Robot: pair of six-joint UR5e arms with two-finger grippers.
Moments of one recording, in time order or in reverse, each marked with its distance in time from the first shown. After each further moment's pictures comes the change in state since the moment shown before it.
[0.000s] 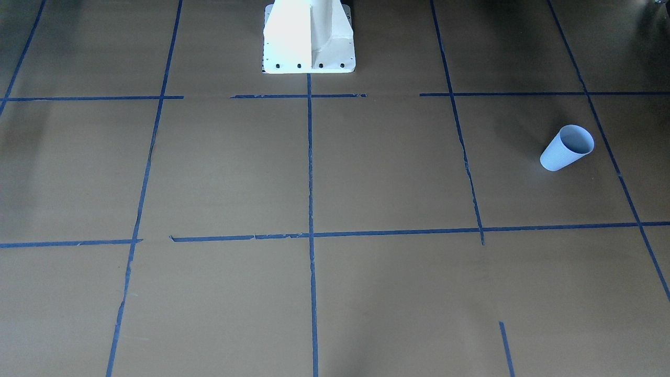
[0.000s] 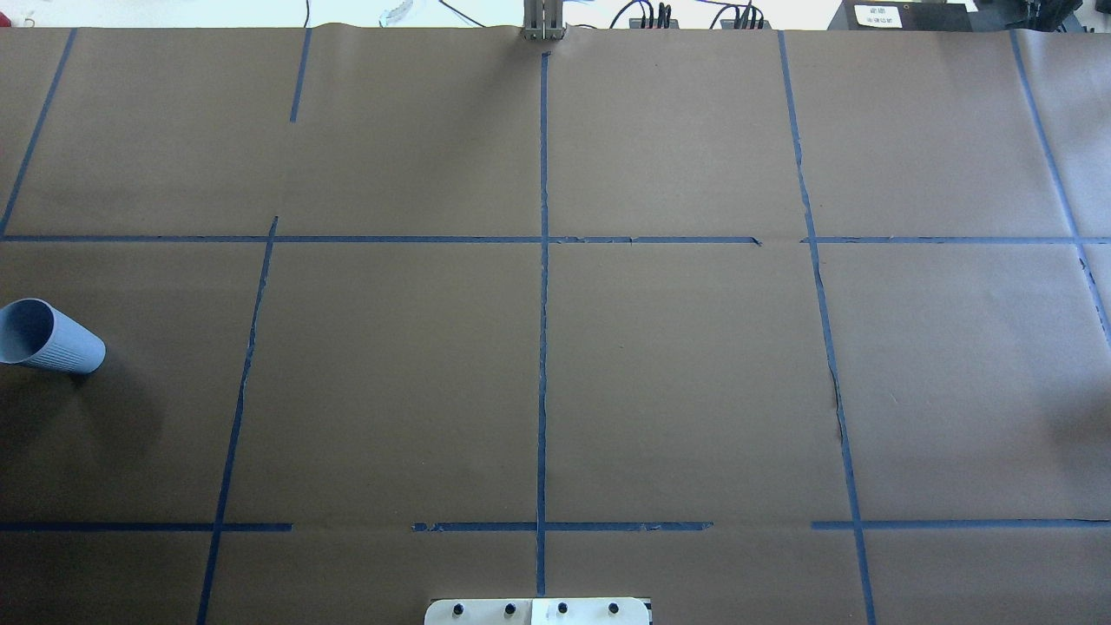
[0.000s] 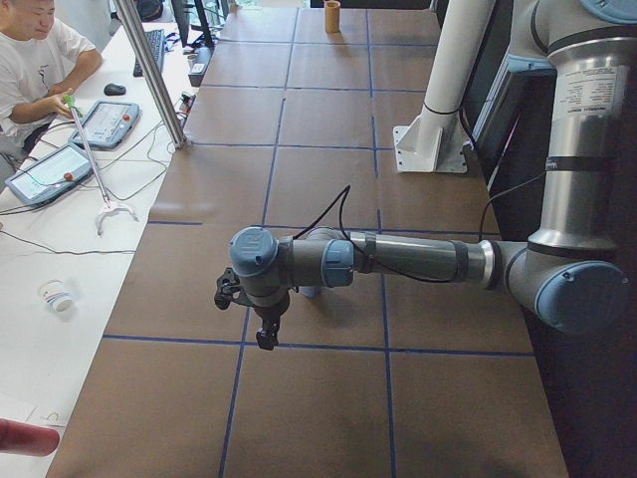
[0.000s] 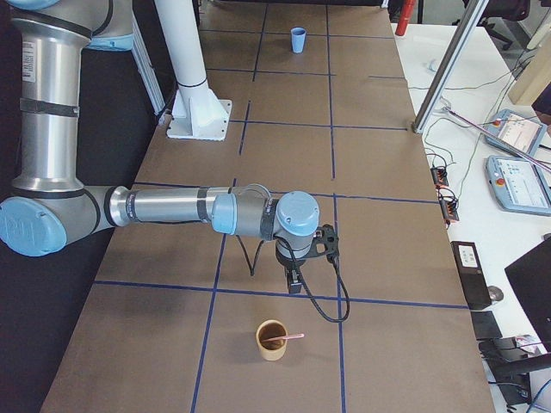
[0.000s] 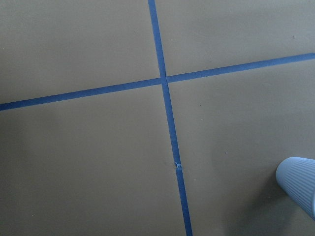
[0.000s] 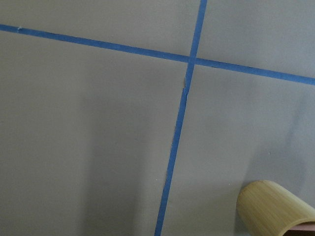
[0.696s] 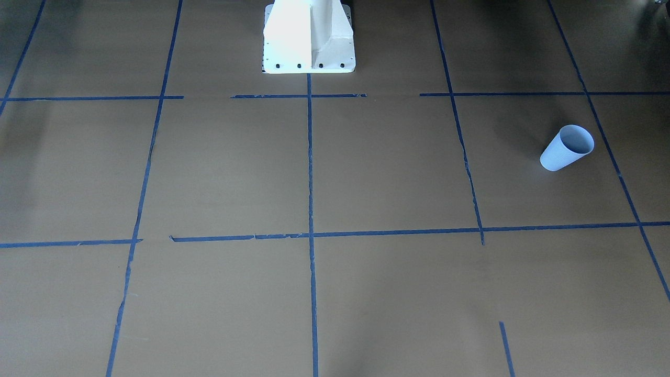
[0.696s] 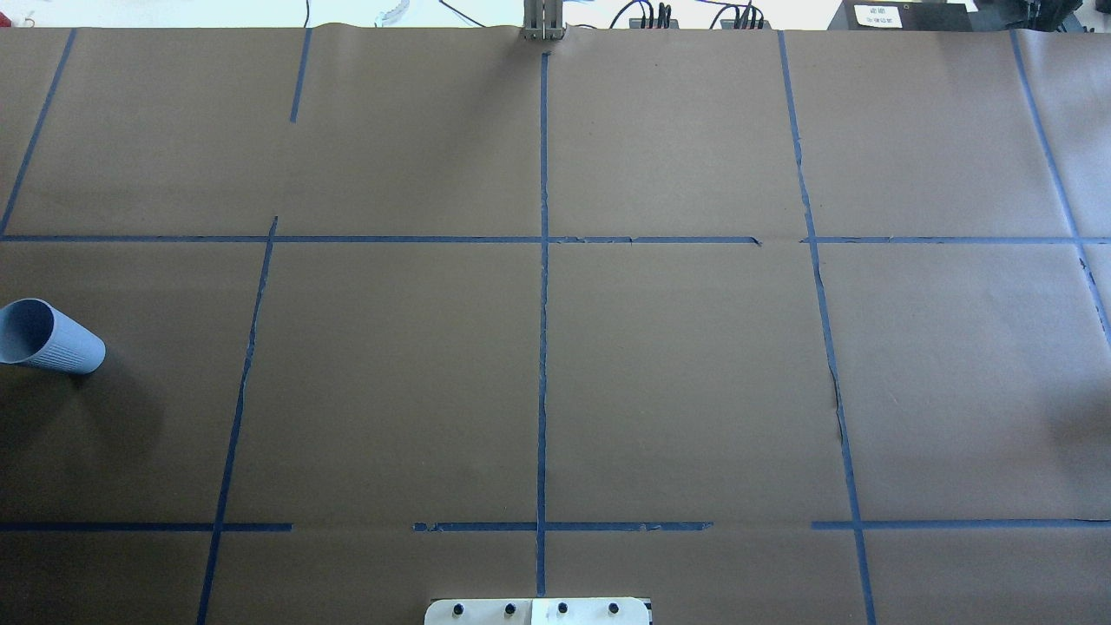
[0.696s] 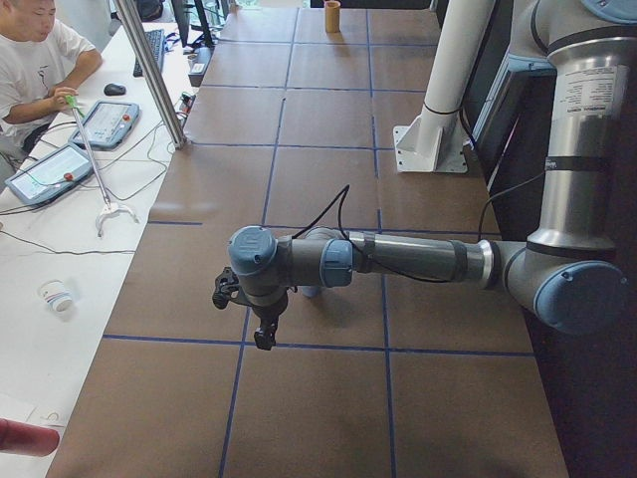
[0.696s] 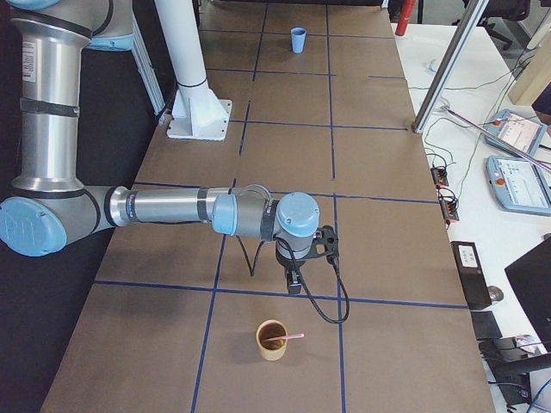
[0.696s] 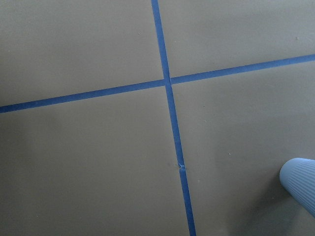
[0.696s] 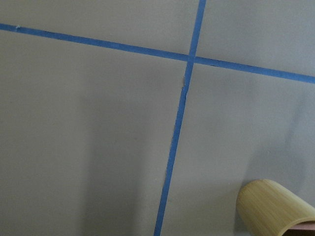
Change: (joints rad) left arm -0.002 -0.007 0.000 -0.008 0.004 -0.003; right arm -0.001 0.001 -0.004 0.000 -0.001 0.003
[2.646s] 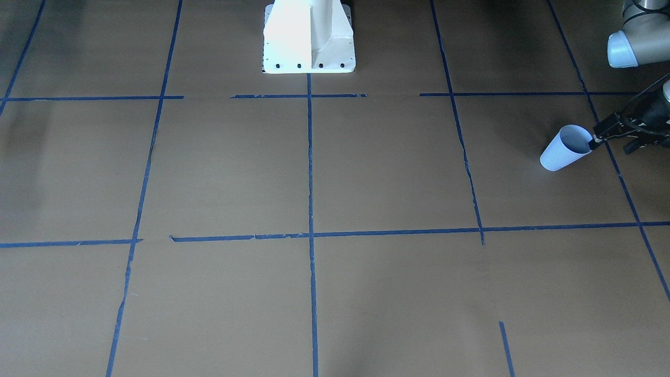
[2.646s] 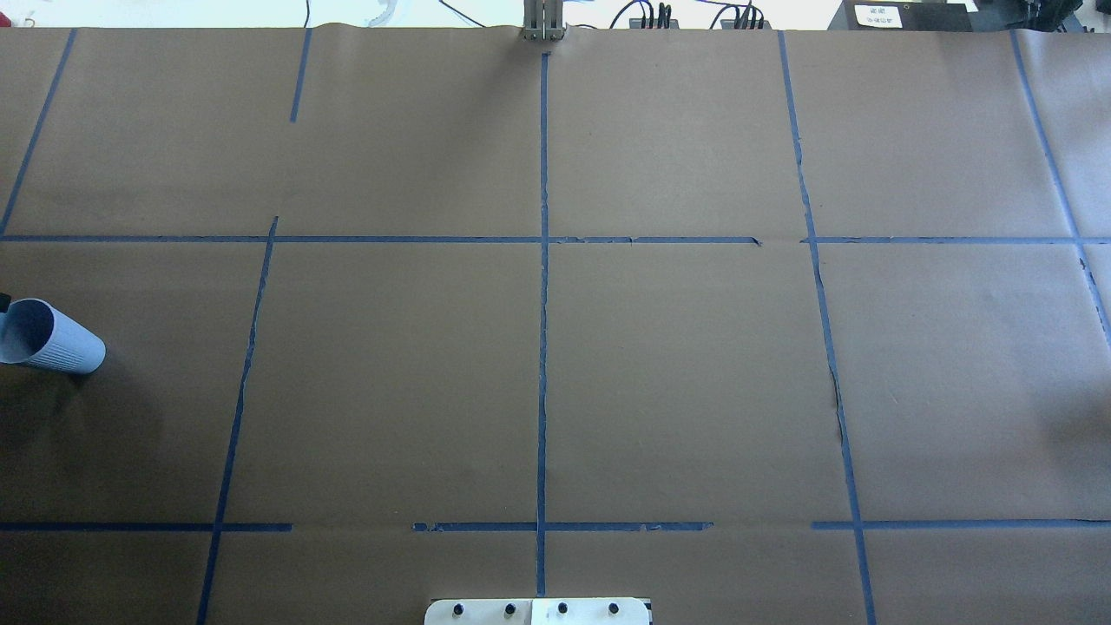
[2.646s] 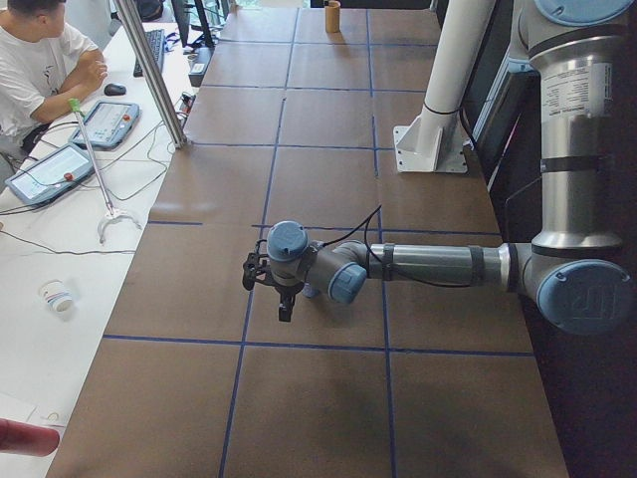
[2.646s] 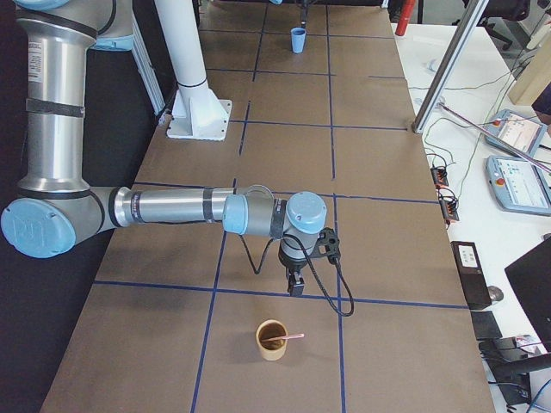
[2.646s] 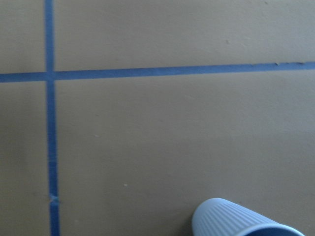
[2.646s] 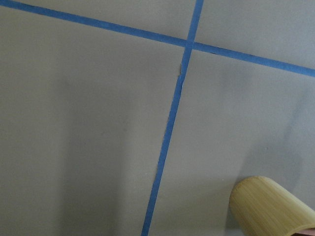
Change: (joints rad) left arm 0.370 0.139 0.005 -0.695 0.012 -0.719; right arm -0.067 0.011 -0.021 0.000 -0.064 0.005
